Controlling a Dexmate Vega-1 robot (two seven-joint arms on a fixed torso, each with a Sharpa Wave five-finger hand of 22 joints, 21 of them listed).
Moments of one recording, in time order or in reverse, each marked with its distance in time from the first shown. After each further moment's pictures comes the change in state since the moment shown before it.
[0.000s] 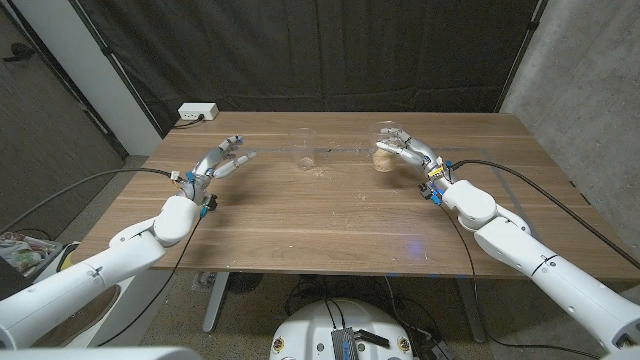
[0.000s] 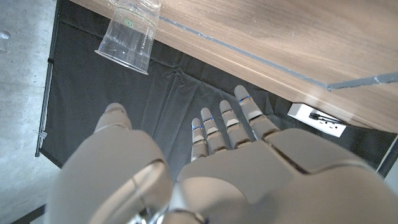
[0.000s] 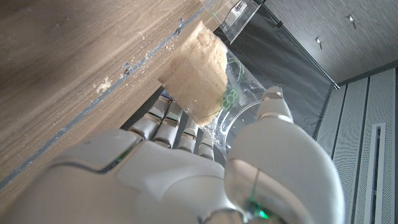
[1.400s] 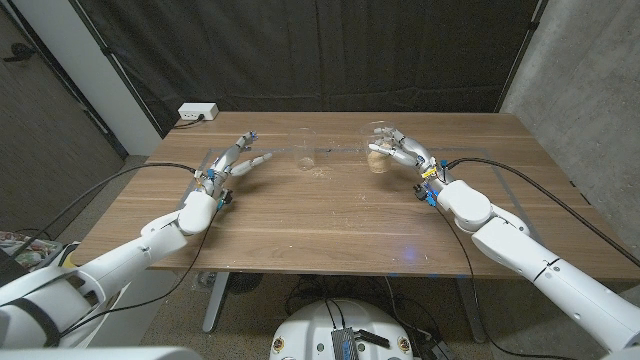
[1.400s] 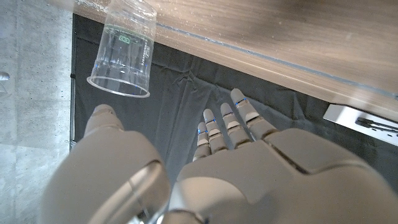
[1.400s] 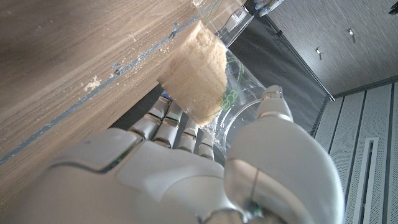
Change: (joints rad) left arm -0.332 -0.269 0.207 0.596 0.197 -0.366 -0.009; left_hand -0.004 -0.049 -0.065 -0.012 0.047 -0.102 0.069 0.010 0.062 -0.063 0.039 0.036 0.051 -0.044 0.001 0.000 0.057 -0.004 -0.052 -0.019 -0.002; right arm -0.045 -0.025 0.002 -0.136 -0.071 -0.088 -0.065; right_hand 0.011 -0.003 0.000 0.006 -0.001 -0.001 -0.001 0.000 0.028 0.003 -0.003 0.020 0.045 0.007 0.001 -0.015 0.019 -0.016 -0.002 0.016 0.005
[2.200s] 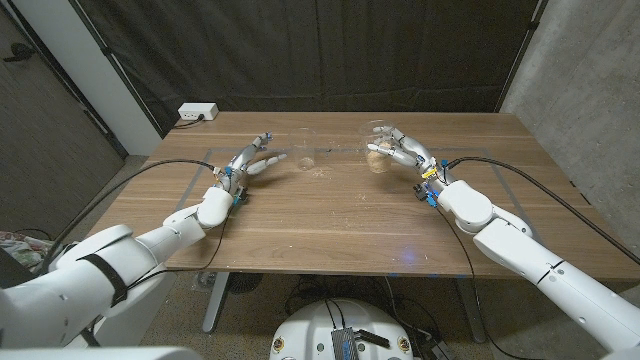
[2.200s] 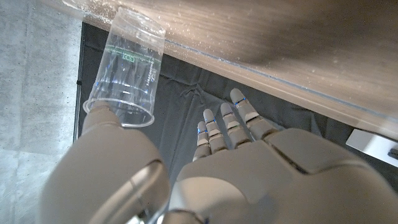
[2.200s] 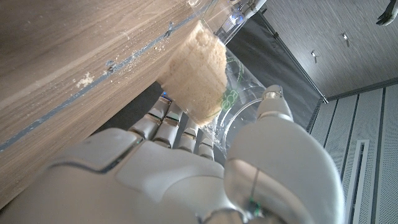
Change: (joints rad) left arm -0.214 -0.232 0.109 0.473 0.040 -0.200 -0.017; left_hand 0.020 -0.006 -0.018 -0.012 0.018 0.003 -0.005 0.019 0.019 -0.005 -0.005 0.015 0.019 0.000 0.000 0.007 0.018 0.006 -0.005 -0.004 0.000; right arm -0.016 -0.007 0.009 -0.034 -0.018 -0.003 -0.004; right_hand 0.001 -0.001 0.000 0.000 -0.002 0.000 0.000 0.000 0.014 0.004 -0.004 0.004 0.020 0.005 -0.005 -0.017 0.008 -0.004 -0.004 0.007 0.000
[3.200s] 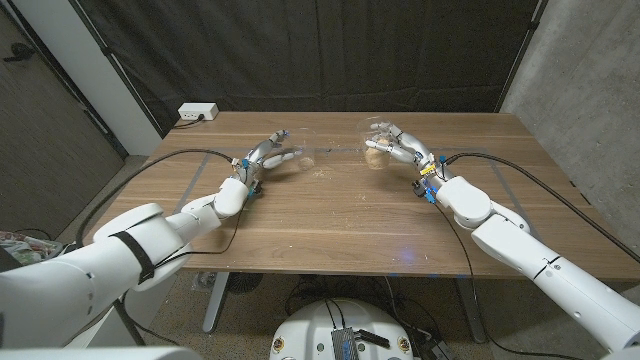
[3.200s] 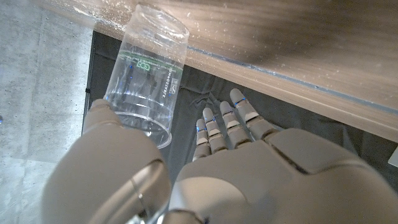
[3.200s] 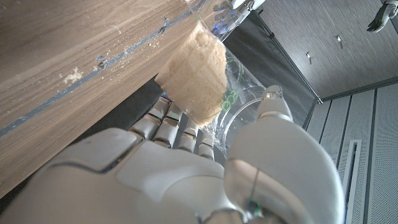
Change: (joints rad) left arm -0.098 -0.097 0.098 0.109 -0.035 0.016 -0.029; left_hand 0.010 0.010 -0.021 -0.007 0.016 0.016 -0.019 0.033 0.023 0.015 -0.014 0.030 0.018 0.020 0.002 0.009 0.019 0.006 -0.005 -0.007 0.000; right arm 0.027 0.012 -0.004 0.020 -0.007 0.018 0.022; right_hand -0.003 0.003 0.000 0.000 0.004 0.006 -0.006 0.004 0.009 0.002 -0.002 0.002 0.025 0.003 0.003 -0.011 0.011 -0.005 0.005 0.008 0.000
